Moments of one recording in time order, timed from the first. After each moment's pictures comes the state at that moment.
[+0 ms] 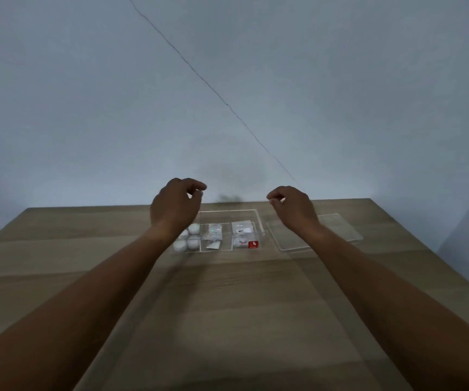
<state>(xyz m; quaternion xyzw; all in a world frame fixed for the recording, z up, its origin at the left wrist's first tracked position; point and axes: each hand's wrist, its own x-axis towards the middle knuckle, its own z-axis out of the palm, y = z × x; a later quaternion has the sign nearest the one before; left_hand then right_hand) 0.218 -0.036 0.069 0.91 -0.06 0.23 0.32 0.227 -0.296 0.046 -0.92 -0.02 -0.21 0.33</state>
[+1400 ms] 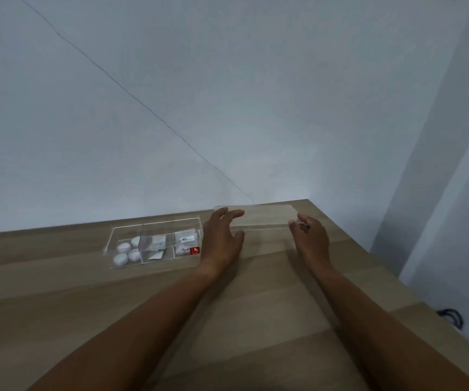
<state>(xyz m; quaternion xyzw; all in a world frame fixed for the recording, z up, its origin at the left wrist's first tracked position) 0.157 -0.223 0.027 0.87 -0.19 0.13 0.44 0.122 -0.420 0.016 -0.81 0.19 -0.31 0.47</state>
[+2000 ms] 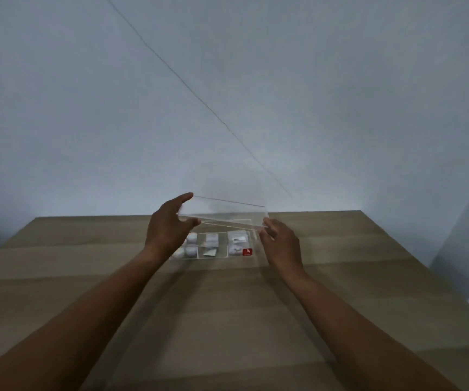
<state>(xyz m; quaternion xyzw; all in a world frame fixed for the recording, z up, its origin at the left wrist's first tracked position) 0.187 -0.024 0.057 0.88 -0.08 0.22 0.42 0.155 -0.259 0.021 -0.86 0.03 -0.24 0.46</state>
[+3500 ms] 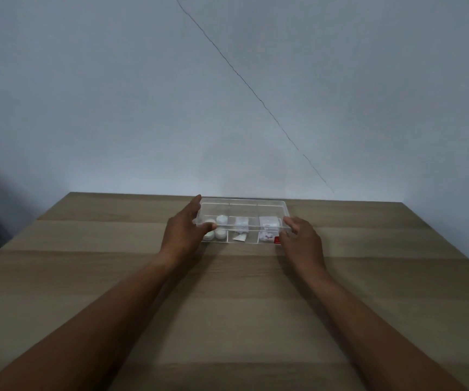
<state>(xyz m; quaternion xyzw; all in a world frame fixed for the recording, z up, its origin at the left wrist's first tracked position) 0.186 0.012 0.005 0.85 -0.03 0.15 0.50 0.153 -0.228 0.001 -0.87 0.06 -0.21 0.45</state>
